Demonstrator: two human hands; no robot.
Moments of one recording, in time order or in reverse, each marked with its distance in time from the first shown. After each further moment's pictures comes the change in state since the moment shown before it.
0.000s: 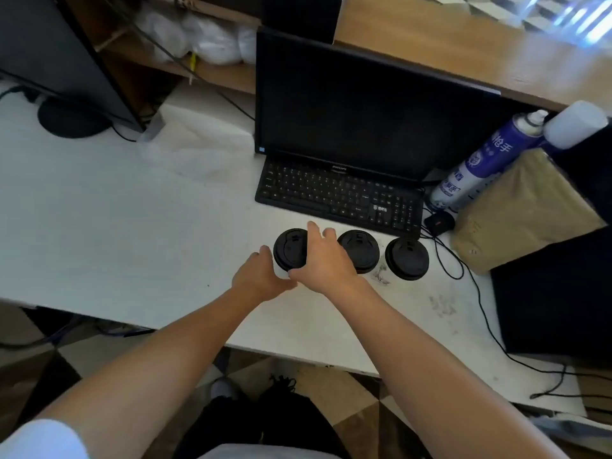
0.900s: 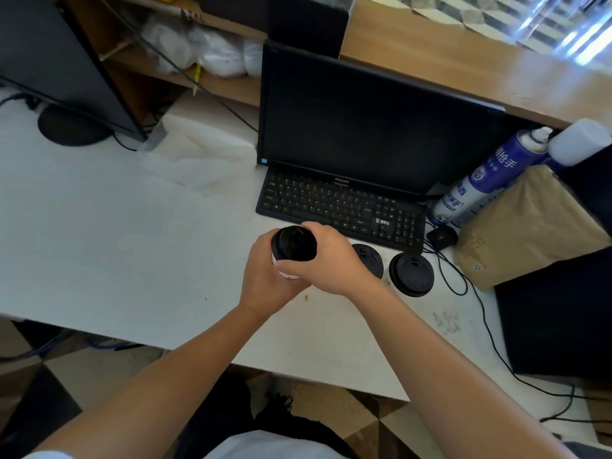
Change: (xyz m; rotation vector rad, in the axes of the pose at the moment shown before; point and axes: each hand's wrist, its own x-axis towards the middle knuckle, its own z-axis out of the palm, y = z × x) left_hand -0.011 0.021 -0.002 -0.565 0.483 0.467; right_hand 0.004 -0.002 -0.030 0.323 0.058 -0.173
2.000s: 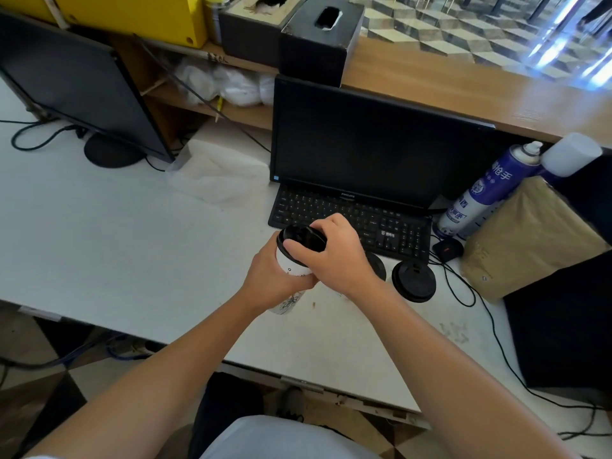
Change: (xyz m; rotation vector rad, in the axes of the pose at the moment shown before) left_hand -0.006 0.061 -0.038 -0.111 -0.207 -0.122; right_hand -0.017 -0.011 -0.010 0.098 0.198 -0.183
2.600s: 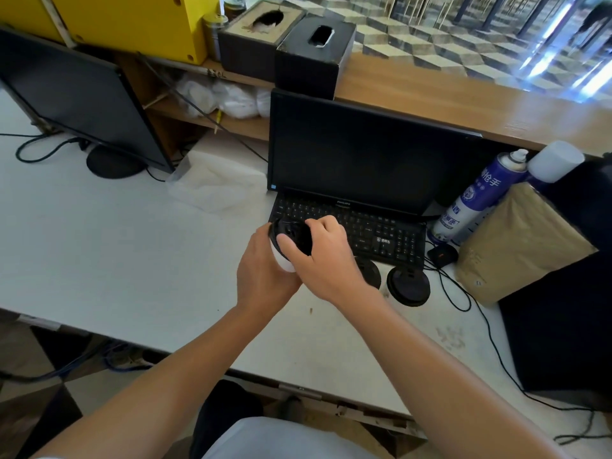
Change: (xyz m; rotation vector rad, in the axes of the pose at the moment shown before) left_hand -0.004 0.017 0.011 0.383 0.409 0.025; right_hand -0.011 -0.022 0.003 -0.146 0.035 0.013
